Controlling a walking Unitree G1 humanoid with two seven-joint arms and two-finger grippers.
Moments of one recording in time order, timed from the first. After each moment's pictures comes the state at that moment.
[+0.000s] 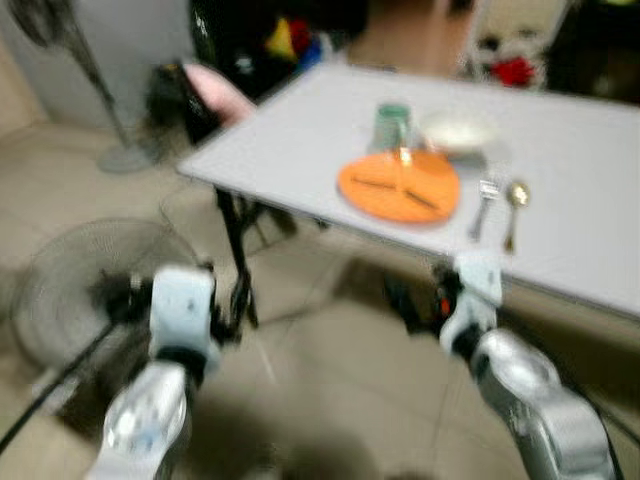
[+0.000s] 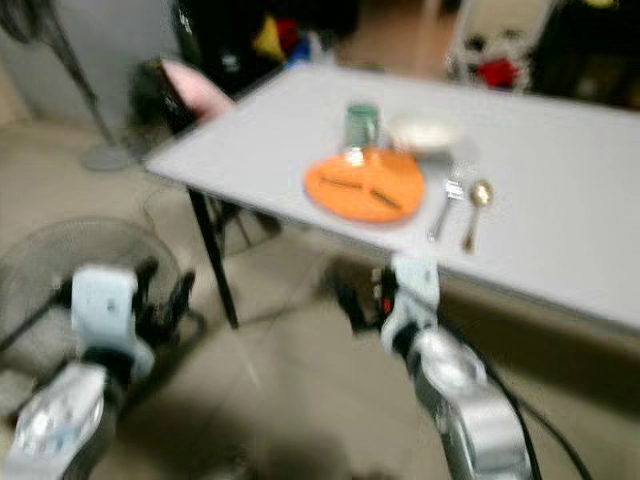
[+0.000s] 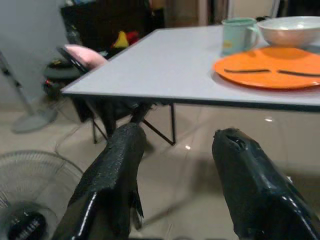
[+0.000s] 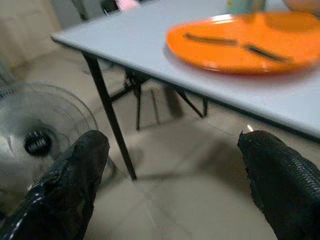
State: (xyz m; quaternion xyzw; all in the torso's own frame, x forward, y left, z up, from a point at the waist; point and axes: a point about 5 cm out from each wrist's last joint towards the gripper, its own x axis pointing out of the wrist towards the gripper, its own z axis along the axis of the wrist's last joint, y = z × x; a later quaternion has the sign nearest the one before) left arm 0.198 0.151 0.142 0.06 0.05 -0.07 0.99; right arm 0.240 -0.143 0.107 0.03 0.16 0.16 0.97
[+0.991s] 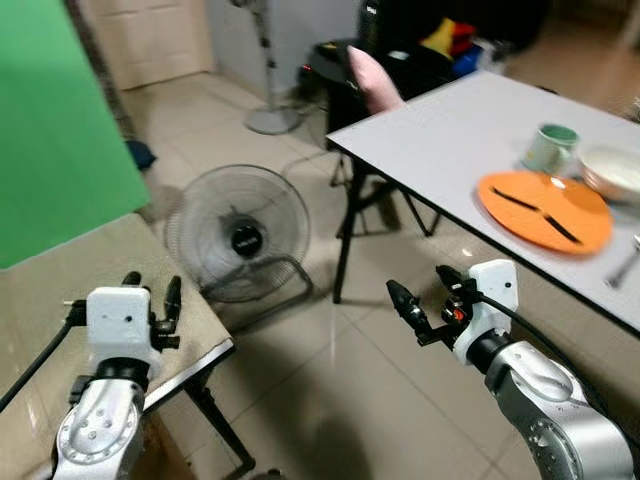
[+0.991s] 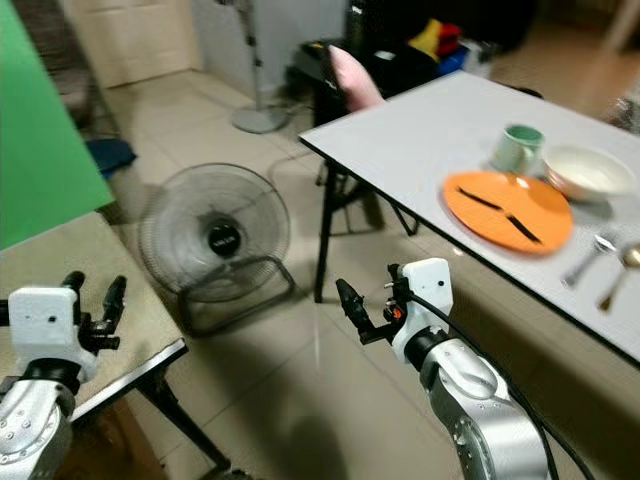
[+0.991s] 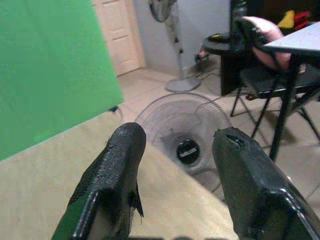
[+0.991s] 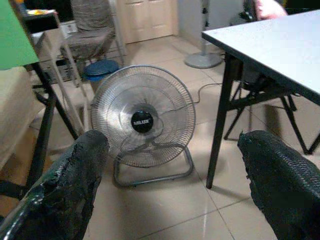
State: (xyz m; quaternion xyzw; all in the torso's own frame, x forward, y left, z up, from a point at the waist) left arm 0.197 0.202 0.125 0.09 0.03 0.02 0.99; right arm 0.231 -0.156 0.119 0.03 0.12 0.19 0.97
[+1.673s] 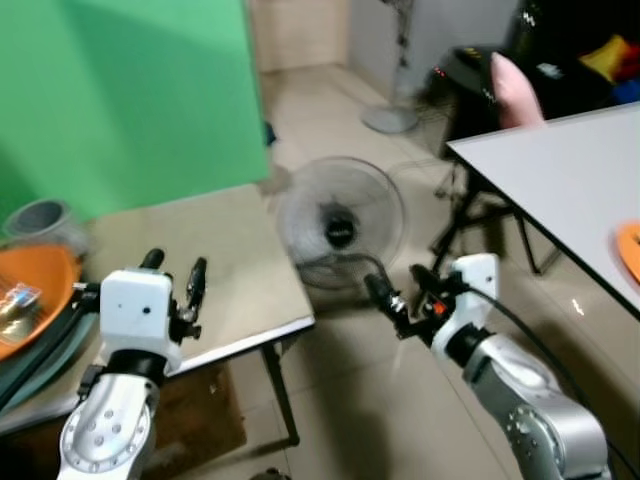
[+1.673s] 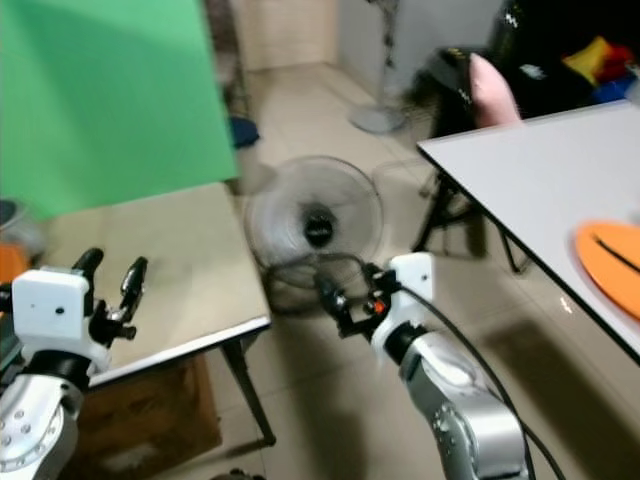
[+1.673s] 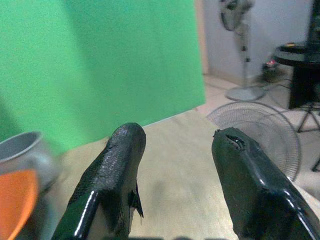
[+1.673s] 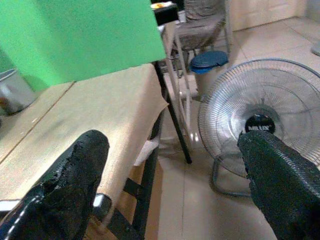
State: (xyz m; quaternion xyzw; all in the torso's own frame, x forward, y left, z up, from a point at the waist) left arm 0.191 0.178 0.157 0.10 0.00 0.00 0.99; right arm 0.237 -0.135 0.115 0.11 0.13 0.23 0.96
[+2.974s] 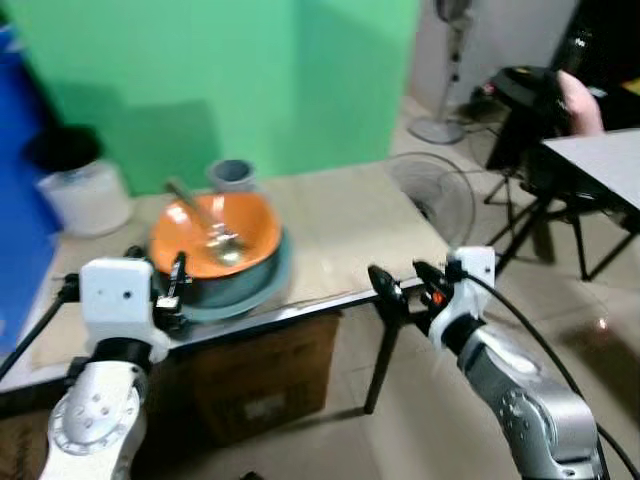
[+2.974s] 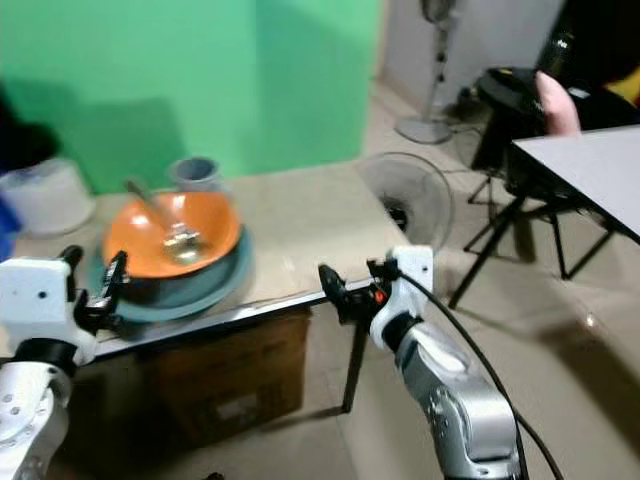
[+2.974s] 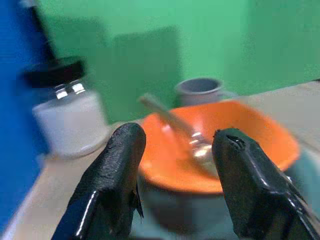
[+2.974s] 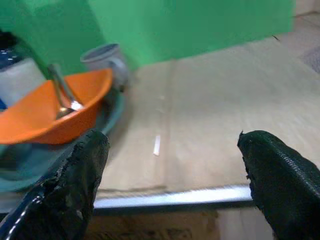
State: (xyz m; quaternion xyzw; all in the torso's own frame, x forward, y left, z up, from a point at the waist) left arm 0.198 0.195 0.160 0.09 0.02 0.05 0.99; right arm 0.252 -0.132 0.118 0.13 0.13 0.21 0.96
